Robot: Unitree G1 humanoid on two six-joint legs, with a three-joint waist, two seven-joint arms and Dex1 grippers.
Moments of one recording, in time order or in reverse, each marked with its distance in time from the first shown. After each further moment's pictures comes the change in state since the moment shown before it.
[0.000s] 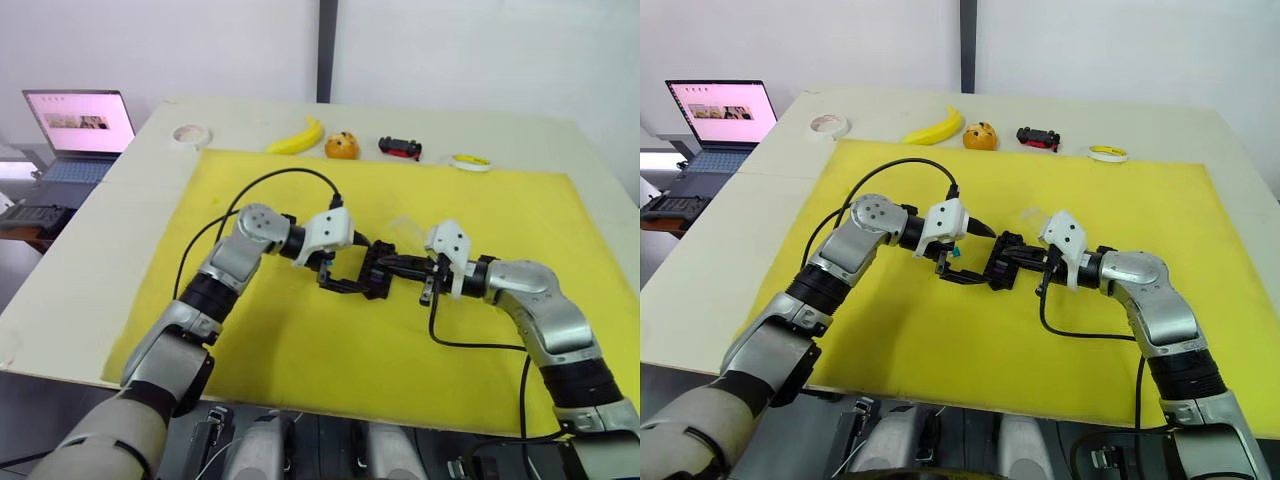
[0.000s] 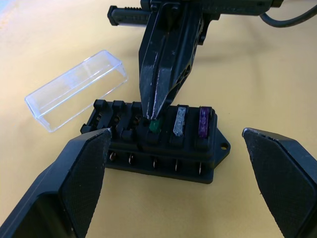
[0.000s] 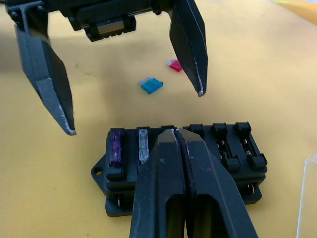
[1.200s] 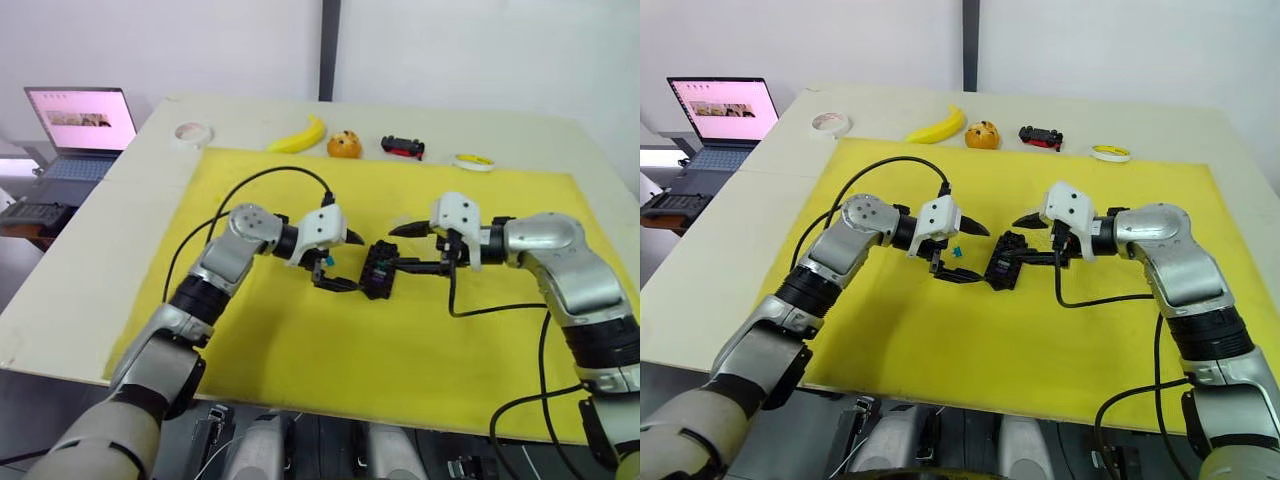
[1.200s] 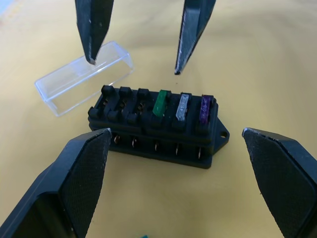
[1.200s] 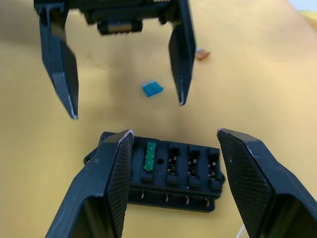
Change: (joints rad) left arm 0.008 0.030 0.000 -0.044 -0.032 0.044 0.015; right arm -0.178 -0.112 0.006 0.017 -0.001 0.062 0.167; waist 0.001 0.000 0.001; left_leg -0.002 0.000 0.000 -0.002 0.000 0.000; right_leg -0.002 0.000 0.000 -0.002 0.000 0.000
